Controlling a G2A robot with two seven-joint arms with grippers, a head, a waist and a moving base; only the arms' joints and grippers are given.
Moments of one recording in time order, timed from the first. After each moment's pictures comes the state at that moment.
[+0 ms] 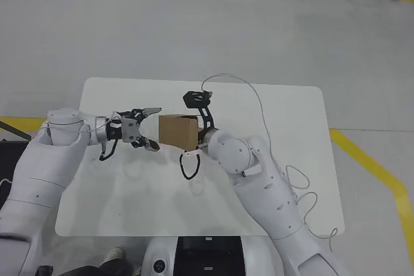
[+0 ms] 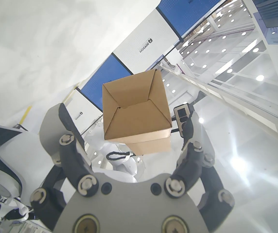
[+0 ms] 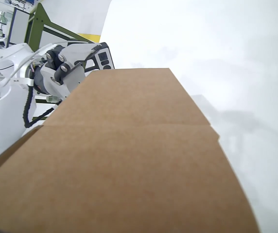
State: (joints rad) left arm 0.97 -0.83 -1.17 -1.27 -0.80 0.67 -1.16; right arm -1.04 -1.69 1.01 -1.51 -0.77 0.13 0.82
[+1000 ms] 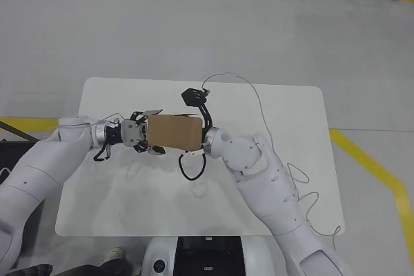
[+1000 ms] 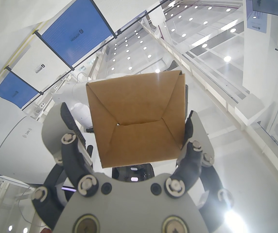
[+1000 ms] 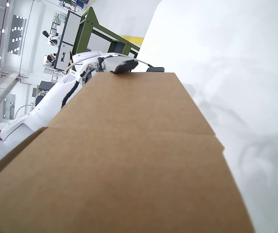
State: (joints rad) left arm 0.72 -0.68 -0.61 -1.17 -1.39 0.57 -1.25; right arm -1.02 -1.67 1.02 -1.46 -0.51 -0.02 0.79
